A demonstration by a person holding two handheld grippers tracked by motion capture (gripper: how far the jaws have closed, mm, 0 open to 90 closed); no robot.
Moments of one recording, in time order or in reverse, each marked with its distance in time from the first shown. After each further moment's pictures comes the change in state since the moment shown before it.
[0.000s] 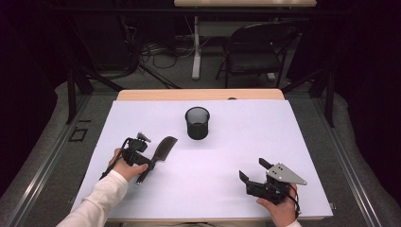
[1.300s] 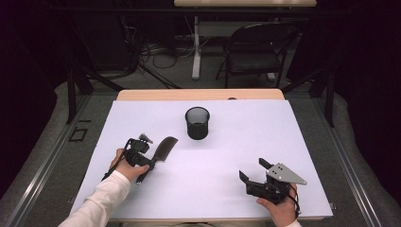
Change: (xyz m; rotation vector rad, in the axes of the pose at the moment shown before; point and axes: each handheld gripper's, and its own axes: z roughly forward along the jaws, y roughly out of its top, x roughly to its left) left arm -0.005 0.001 0.004 0.007 0.045 0.009; right arm 0.000 0.000 0.000 0.002 0.000 0.003
